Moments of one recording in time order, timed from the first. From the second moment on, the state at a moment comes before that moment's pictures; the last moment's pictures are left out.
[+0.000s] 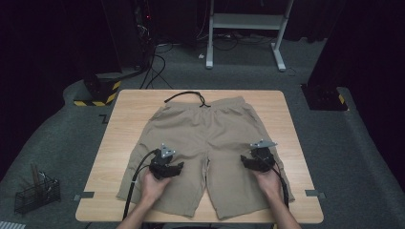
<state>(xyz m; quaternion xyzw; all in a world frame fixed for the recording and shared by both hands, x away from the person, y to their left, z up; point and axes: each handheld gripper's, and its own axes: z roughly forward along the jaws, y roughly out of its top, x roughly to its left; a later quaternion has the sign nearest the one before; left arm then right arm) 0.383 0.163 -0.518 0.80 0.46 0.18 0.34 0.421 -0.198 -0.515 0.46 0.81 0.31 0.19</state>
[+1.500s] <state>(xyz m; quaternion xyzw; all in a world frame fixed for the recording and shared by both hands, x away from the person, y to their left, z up) 0.435 0.152 -0.524 0.79 0.46 0.21 0.35 0.423 -0.163 -0.523 0.42 0.81 0.35 0.19</state>
